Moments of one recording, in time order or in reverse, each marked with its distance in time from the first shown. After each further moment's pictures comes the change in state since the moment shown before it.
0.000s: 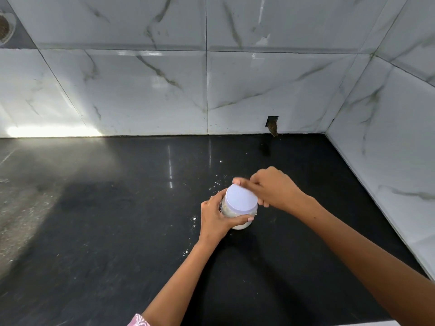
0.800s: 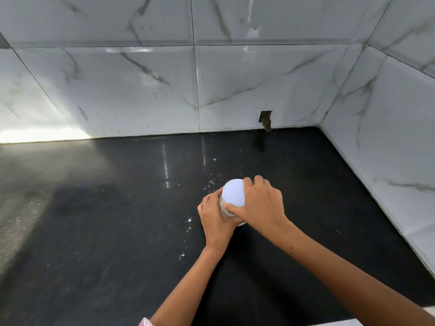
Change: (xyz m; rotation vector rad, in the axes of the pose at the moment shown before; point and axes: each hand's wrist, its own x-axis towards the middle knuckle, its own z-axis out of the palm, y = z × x) left_hand -0.005 0.012 0.021 0.062 0.233 0.067; right_hand -0.016 -0.014 0.053 -0.295 0.248 0.145
